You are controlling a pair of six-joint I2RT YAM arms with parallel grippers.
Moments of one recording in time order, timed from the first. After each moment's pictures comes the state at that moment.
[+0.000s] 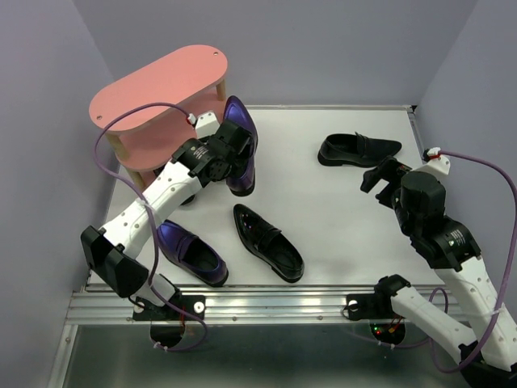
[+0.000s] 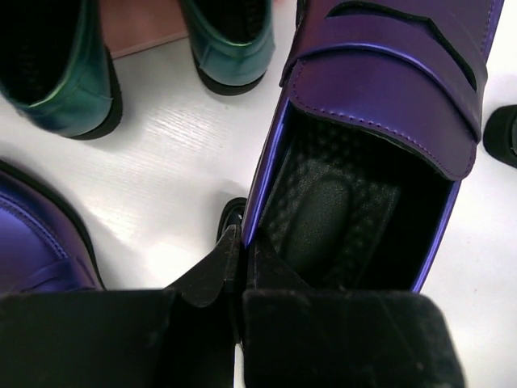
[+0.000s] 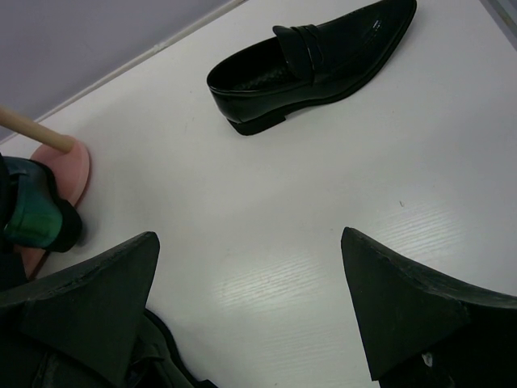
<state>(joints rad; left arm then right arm) -0.70 1.48 1.59 -1.05 -0.56 -0.95 0.45 0.70 1.03 -0.72 0.55 0.63</state>
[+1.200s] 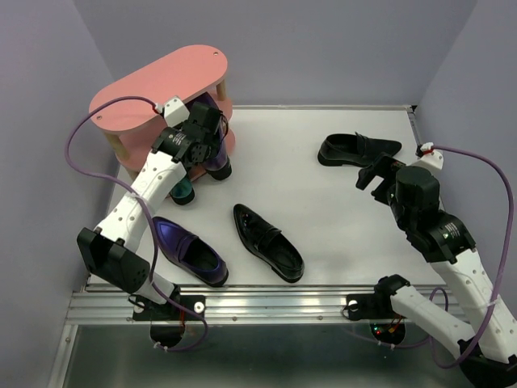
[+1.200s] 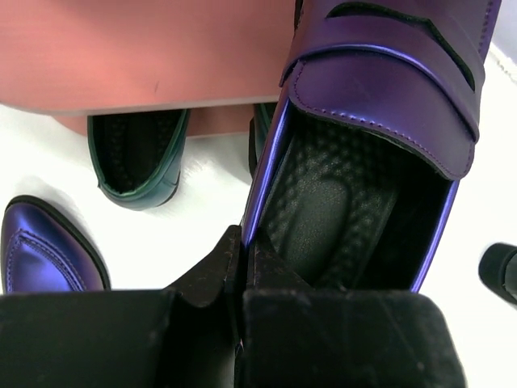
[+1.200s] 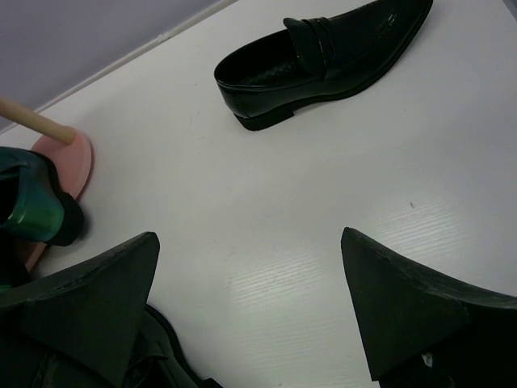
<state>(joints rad) -0.48 1.48 1.60 -1.00 -0.63 -0.94 0.45 0.75 1.04 -0.69 0.52 0.62</state>
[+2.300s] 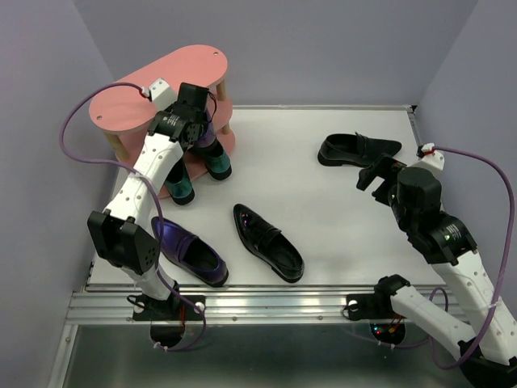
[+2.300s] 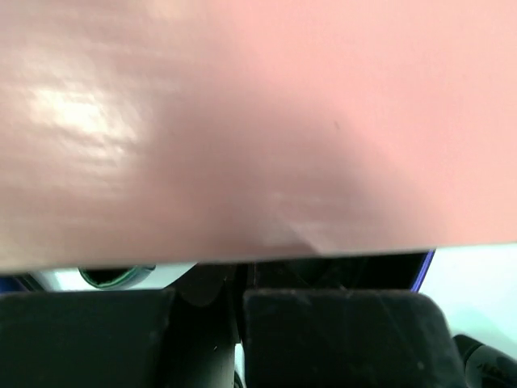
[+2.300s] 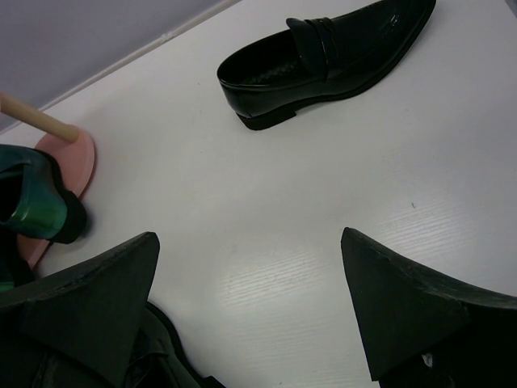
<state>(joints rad) -0.35 1.62 1.74 -0.89 -0.65 -0.92 0.45 0.74 1.04 -0.70 0.51 0.62</state>
